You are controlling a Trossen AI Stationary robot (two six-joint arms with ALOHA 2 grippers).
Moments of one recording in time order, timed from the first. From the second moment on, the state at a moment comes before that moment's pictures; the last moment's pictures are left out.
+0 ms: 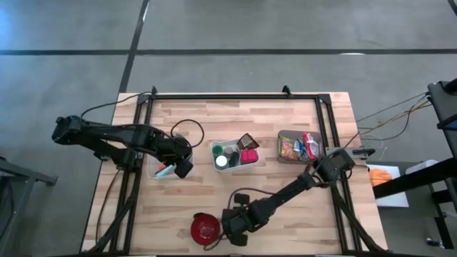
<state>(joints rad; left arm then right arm) -0.12 1.19 1.01 -1.01 0.02 -1.00 0.52 2.35 1.78 -0.71 0.19 0.64</state>
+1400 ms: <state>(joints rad) -0.13 1.19 1.01 -1.02 0.03 -0.99 0.42 2.27 1.77 -0.72 0.15 0.52</state>
